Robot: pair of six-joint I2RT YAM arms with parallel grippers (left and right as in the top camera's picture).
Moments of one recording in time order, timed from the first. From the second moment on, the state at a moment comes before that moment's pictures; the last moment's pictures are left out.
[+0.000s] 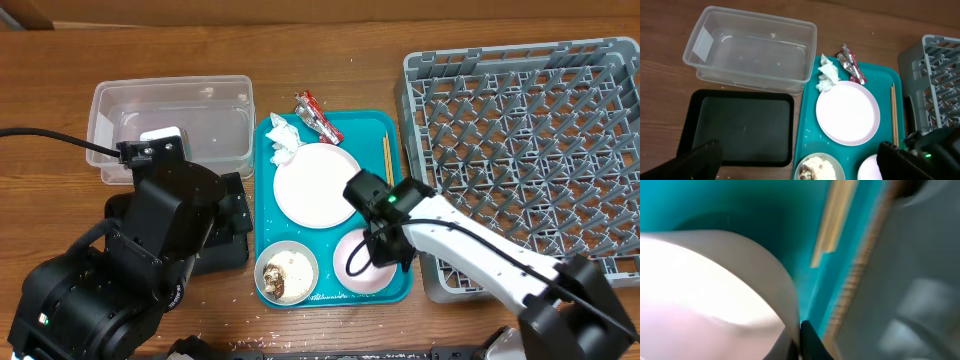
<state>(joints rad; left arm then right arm) -0.59 1.10 1.70 -1.49 -0.45 -0.66 0.72 1.62 1.09 -1.11 0.08 0.48</state>
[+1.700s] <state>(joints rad) -0.59 1.10 1.70 -1.49 -0.45 -0.68 0.21 1.84 1.36 -1.15 1.11 0.96</state>
